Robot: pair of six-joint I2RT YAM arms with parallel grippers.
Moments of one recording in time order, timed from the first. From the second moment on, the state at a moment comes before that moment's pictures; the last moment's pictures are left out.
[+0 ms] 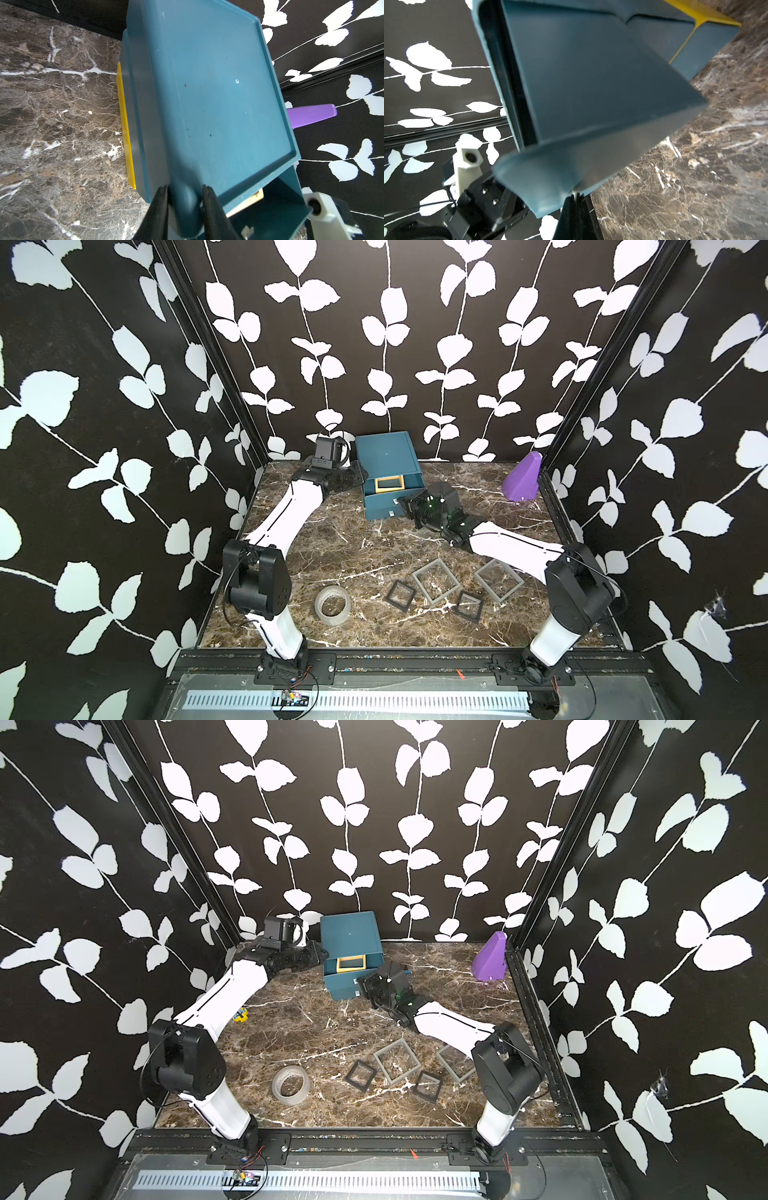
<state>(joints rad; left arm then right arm) -0.29 1.72 1.56 -0.53 0.30 -0.49 0.69 1.72 1.19 0.15 -0.07 1.58</state>
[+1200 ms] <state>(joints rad) -0.29 1.72 1.56 -0.53 0.29 -0.49 0.68 1.88 1.40 0.10 0.04 1.60</state>
